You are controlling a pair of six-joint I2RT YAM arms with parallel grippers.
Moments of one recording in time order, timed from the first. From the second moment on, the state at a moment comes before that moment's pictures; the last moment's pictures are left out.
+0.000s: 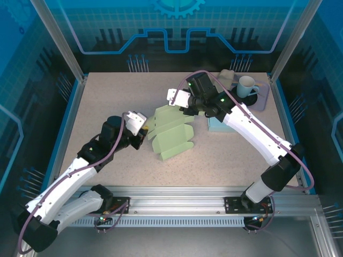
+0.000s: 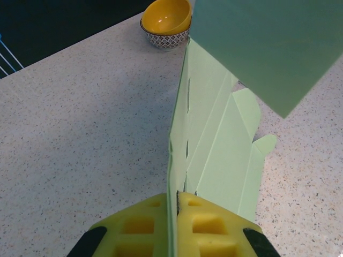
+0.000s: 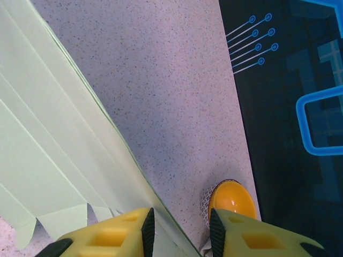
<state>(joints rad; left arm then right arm) -0.51 0.87 0.78 -0.42 0.07 0.10 0.68 1.58 1.67 -0.83 0.08 -0.86</state>
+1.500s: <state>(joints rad) -0.52 0.87 0.77 -0.43 0.07 0.12 0.71 1.61 1.68 -0.87 0.08 -0.87</state>
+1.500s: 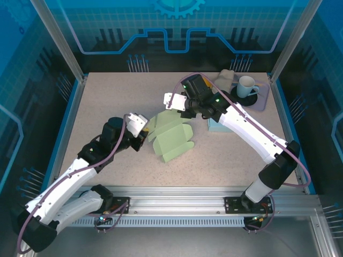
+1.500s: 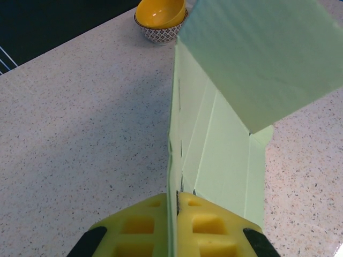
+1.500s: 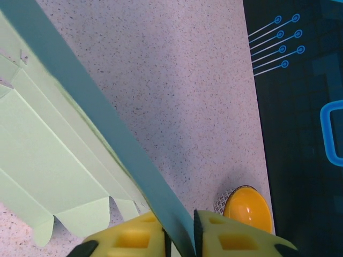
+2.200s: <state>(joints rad) -0.53 0.68 0.78 -0.42 -0.05 0.05 0.68 1.49 1.66 -0.98 0.08 -0.86</state>
